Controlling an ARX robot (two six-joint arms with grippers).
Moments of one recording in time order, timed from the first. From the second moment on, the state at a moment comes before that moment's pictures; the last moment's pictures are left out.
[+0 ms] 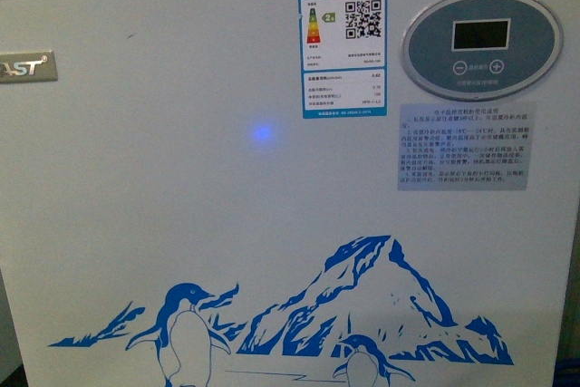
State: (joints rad) left arm 0.00 0.00 0.01 0.00 0.00 0.00; right arm 0.01 0.02 0.02 -0.03 0.04 0.00
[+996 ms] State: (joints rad) left arm 0.00 0.00 0.01 0.00 0.00 0.00; right arm -0.28 2.53 0.85 0.72 0.49 -0.16
